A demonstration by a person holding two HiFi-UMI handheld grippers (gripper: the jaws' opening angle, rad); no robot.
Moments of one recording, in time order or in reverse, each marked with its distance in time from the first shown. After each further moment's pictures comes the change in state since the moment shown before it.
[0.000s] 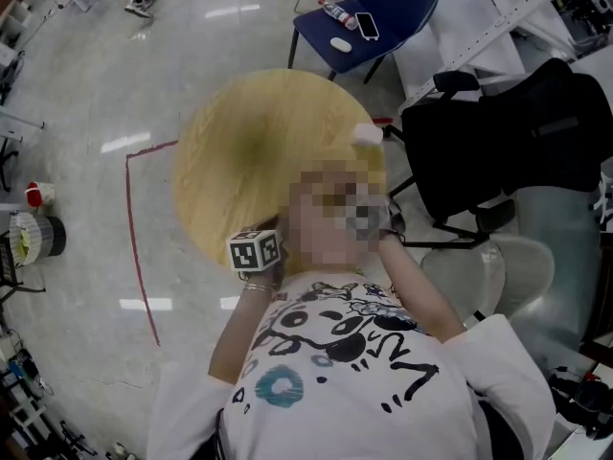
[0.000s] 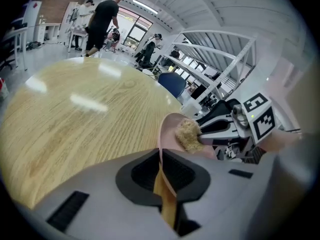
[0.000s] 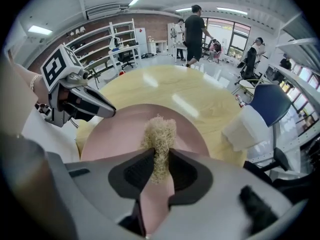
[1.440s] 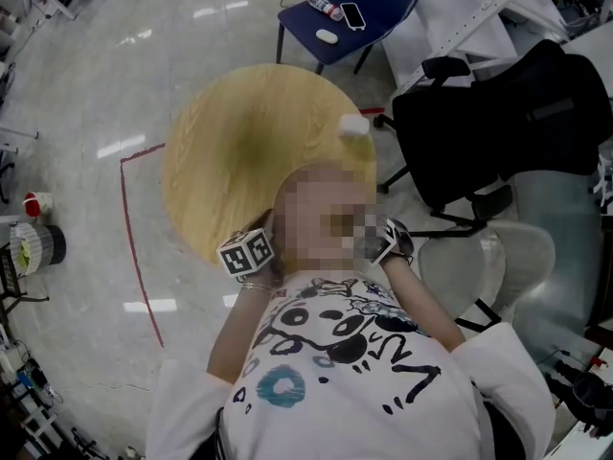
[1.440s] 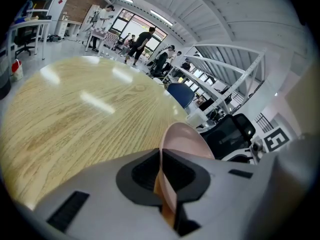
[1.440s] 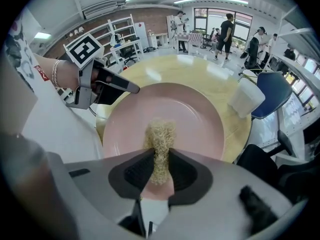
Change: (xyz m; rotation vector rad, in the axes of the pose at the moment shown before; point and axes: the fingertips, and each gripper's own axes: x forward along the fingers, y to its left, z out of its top) left arm 0.002 0.003 0.001 -0.132 -0.112 0.047; right arm -0.028 0.044 -0.071 0.029 0.073 0.064
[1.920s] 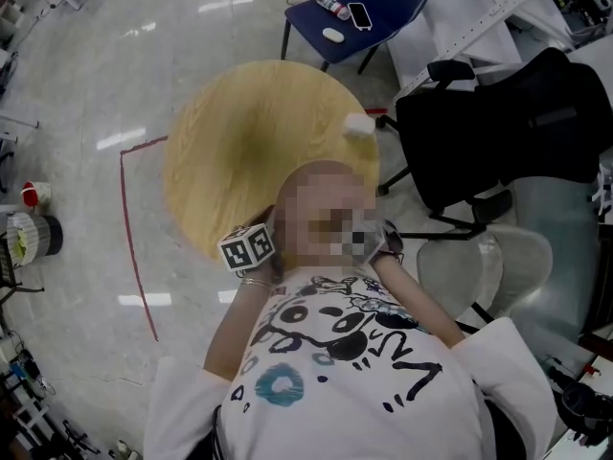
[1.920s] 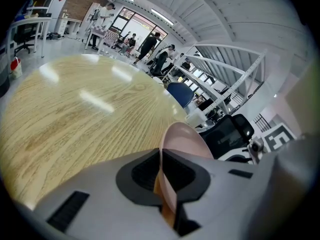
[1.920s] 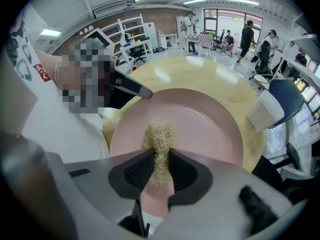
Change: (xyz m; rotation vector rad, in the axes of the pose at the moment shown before) left arm 0.001 -0.002 0.000 -0.010 0.007 -0.017; right arm 0.014 0.026 0.024 -0.082 -0.009 0.068
